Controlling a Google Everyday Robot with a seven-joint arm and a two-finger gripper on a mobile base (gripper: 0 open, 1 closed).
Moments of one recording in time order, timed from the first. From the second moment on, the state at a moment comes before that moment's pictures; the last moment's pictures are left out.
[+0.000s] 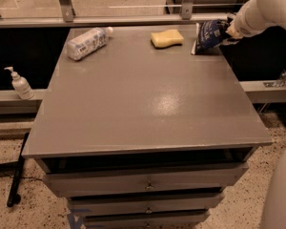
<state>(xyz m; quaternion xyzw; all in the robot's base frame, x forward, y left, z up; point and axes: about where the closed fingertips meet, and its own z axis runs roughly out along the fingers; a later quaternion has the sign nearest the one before) 0.788 -0.314 0.914 -0.45 0.78 -0.21 0.39</state>
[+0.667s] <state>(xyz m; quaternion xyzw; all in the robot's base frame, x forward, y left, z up) 0.824 -0.283 0.891 -0.47 0.77 -0.19 0.38</state>
